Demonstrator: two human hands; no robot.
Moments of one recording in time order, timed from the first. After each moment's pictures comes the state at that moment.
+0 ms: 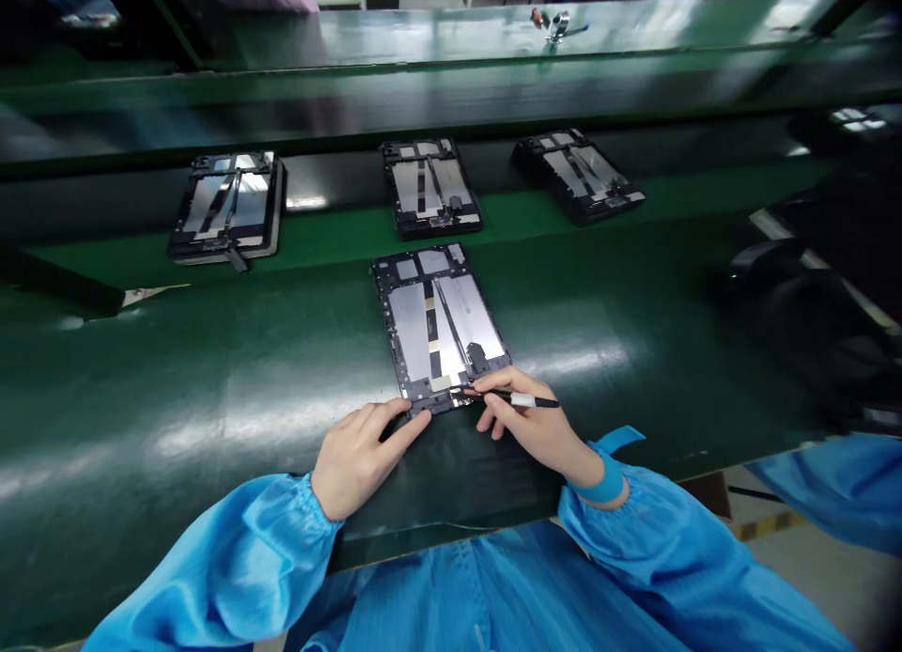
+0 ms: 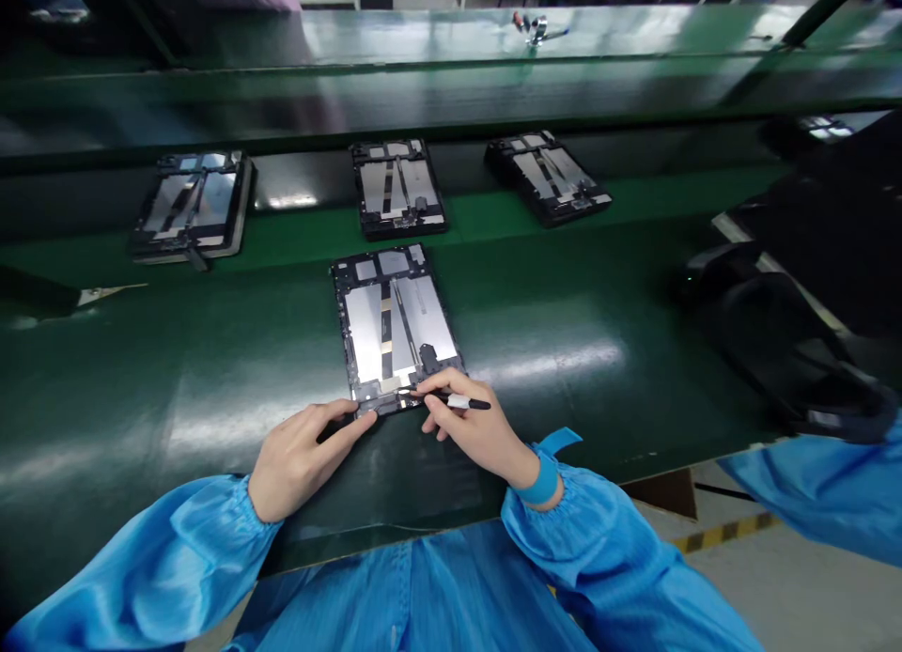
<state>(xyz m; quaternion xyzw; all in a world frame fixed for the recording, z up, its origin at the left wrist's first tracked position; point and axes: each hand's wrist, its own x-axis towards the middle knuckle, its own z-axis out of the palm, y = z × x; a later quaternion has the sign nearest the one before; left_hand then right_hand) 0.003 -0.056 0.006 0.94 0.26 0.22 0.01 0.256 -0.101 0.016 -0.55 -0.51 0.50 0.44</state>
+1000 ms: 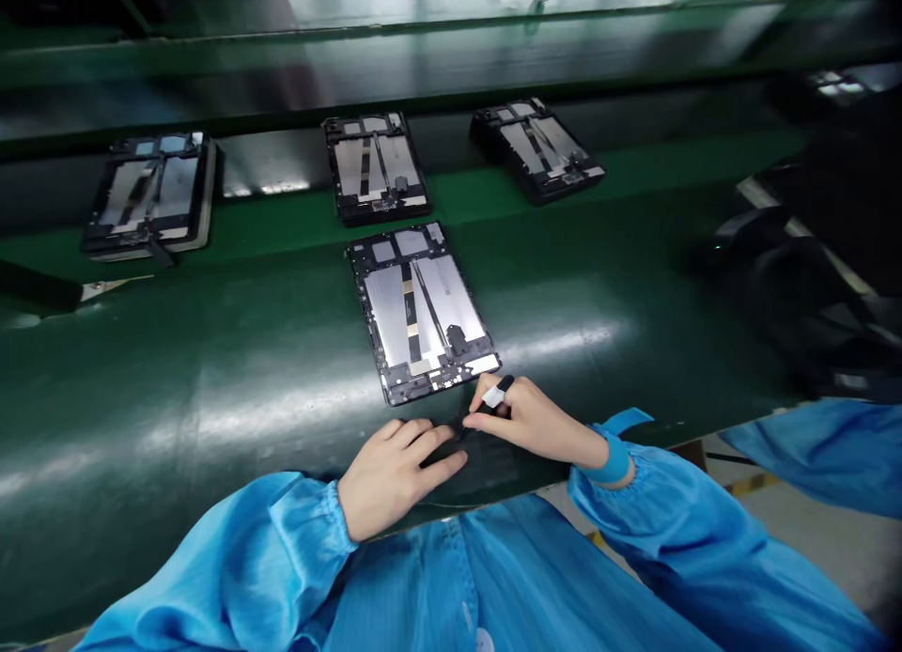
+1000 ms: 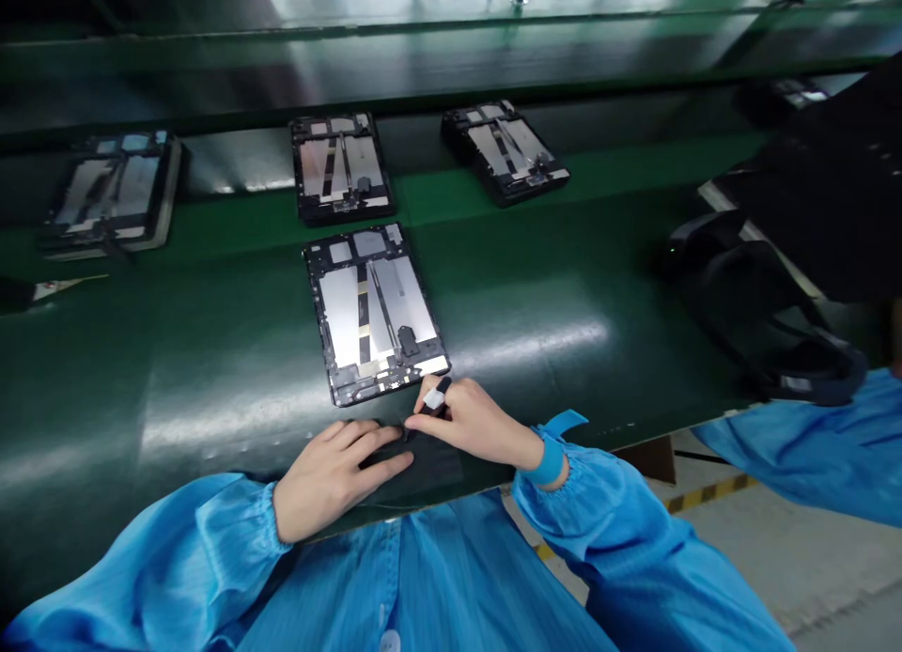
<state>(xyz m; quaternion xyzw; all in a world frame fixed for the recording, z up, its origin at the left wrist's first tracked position) 0.036 -0.087 0.006 0.98 0.13 0.11 0.10 0.276 -0.110 0.026 -0.55 -0.63 0.48 0.26</state>
